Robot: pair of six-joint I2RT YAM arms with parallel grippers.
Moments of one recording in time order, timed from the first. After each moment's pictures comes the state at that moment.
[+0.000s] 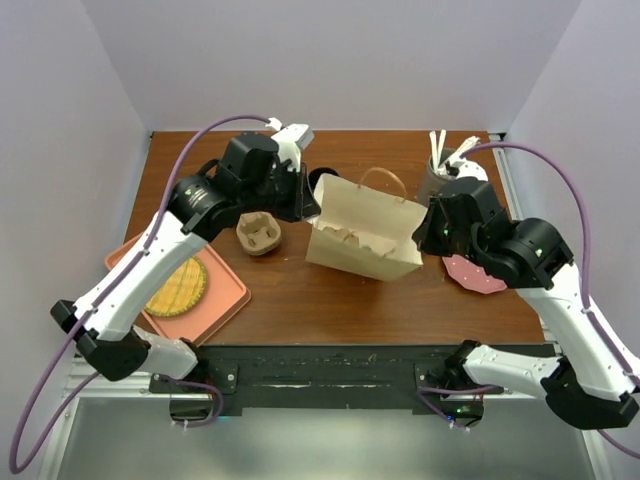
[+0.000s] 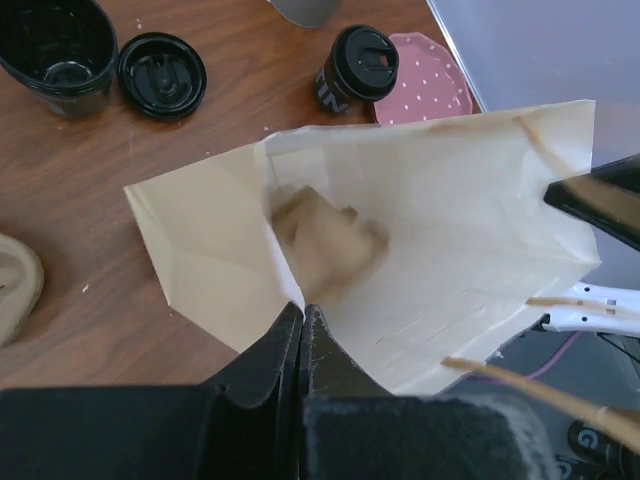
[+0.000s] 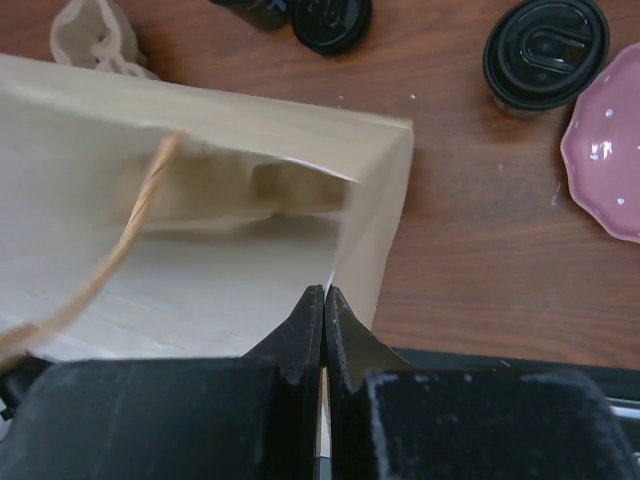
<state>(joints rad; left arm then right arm) -0.73 1.38 1.70 -0.88 0.14 -0.45 0.71 1.09 1.59 -1.25 0.35 0.71</state>
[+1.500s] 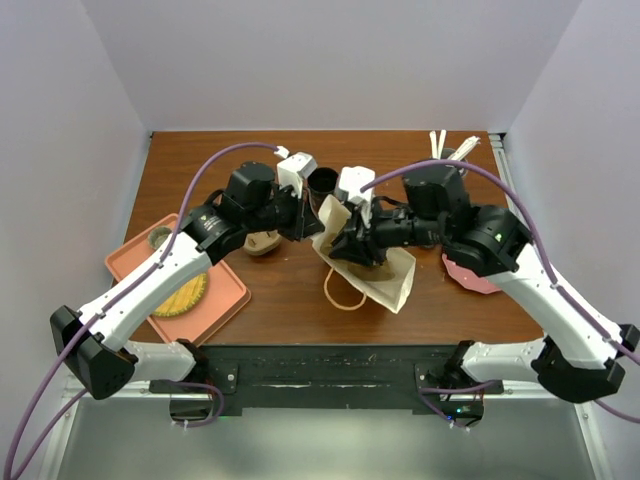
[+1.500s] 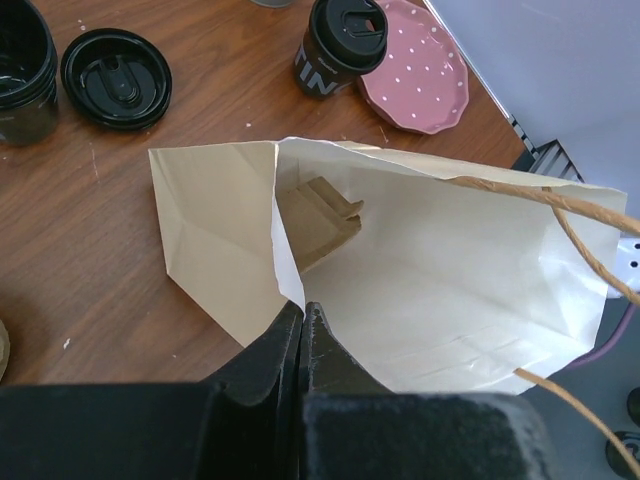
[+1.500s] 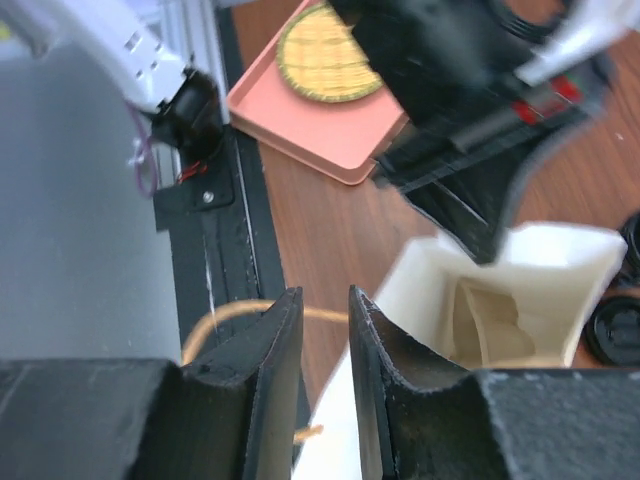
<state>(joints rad) -0.69 1.27 1.28 -0.50 0.29 -0.34 0.86 1.21 1.63 -0.88 -0.44 -0.13</state>
